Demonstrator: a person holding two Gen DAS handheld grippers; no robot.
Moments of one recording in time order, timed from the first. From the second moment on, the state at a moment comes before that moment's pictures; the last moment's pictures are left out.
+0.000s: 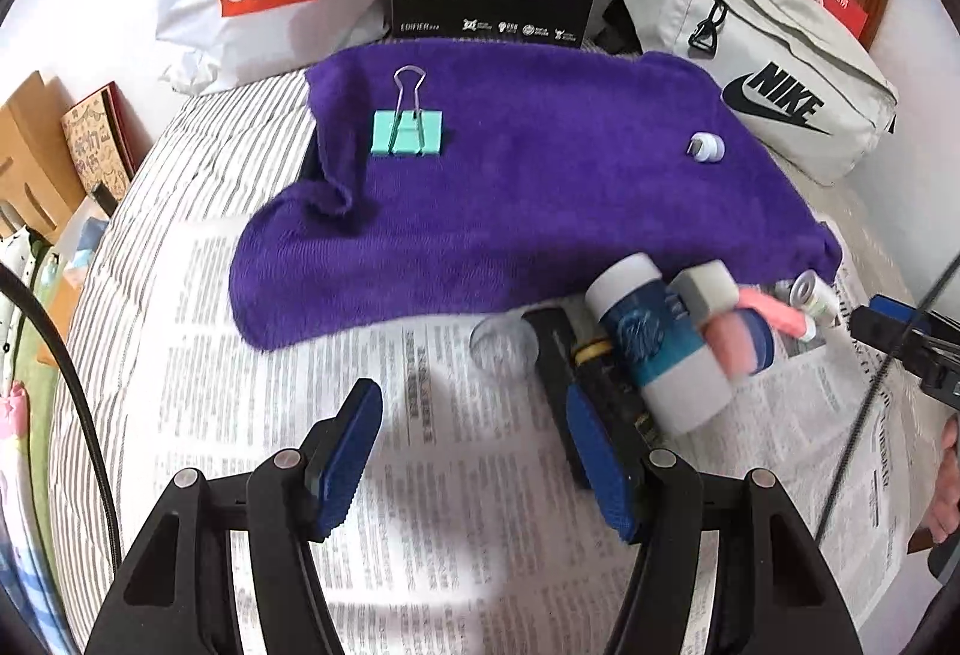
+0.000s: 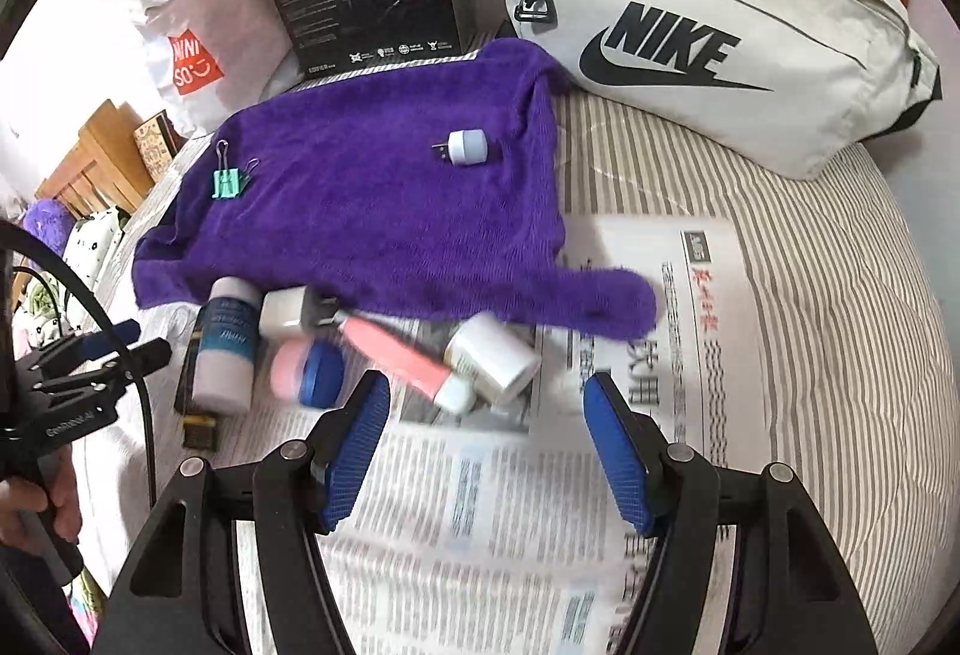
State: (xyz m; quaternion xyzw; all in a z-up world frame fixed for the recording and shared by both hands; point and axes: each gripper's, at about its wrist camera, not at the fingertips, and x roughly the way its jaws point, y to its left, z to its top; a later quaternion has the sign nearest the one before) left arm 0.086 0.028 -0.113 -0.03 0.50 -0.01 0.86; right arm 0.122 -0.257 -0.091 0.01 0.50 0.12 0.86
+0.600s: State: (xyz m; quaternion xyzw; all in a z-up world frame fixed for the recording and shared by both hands) left arm 0.113 0.021 -0.126 0.03 0.49 0.01 0.87; right arm 0.097 -0.265 -0.096 0.02 0.51 0.11 0.85
